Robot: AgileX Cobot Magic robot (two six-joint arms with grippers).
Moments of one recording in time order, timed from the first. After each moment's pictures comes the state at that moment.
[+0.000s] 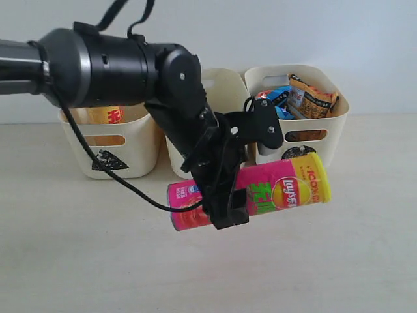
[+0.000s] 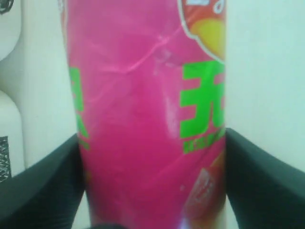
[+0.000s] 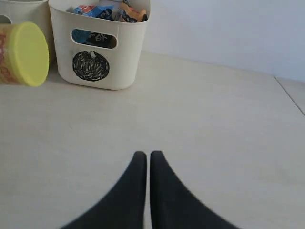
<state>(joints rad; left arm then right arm) -0.75 1.99 -1.55 -0.22 0.81 0.94 0.01 0.01 0.00 0.14 0.33 -0.31</state>
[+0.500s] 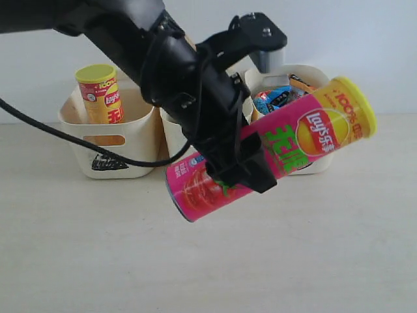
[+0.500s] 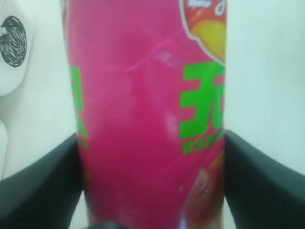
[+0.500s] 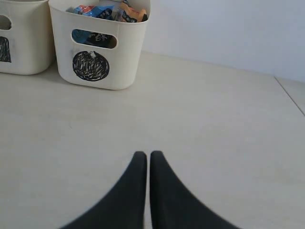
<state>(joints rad) -0.75 1.76 -1.55 -0.43 0.95 0.85 0.01 0.01 0.00 0.14 0.33 -0.31</state>
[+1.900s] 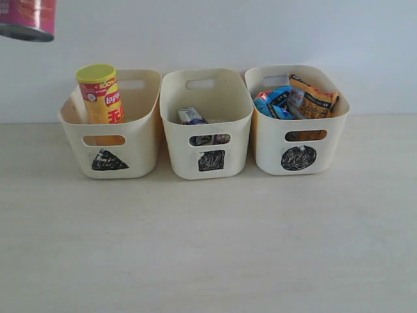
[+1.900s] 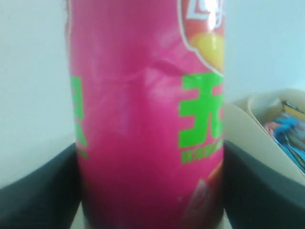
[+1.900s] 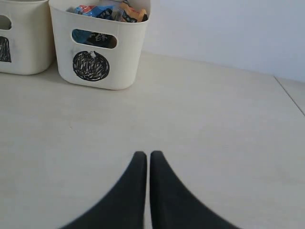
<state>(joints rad) -0.19 1.48 -1.55 -0.16 0.57 0.14 0.01 0.01 0.00 0.14 0.33 -0.31</state>
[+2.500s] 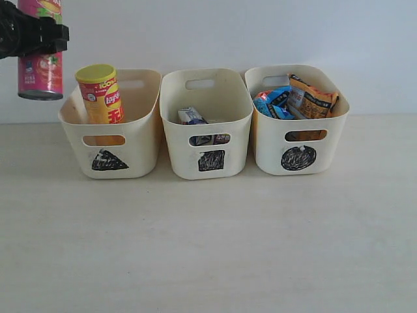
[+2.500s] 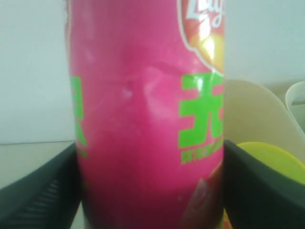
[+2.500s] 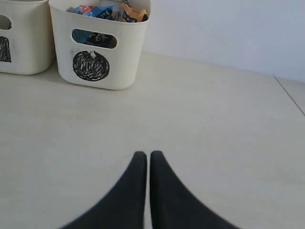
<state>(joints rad) -0.04 1.86 -1.55 -0.16 0.30 0.14 0.01 0.01 0.00 0.14 0.33 -0.31</state>
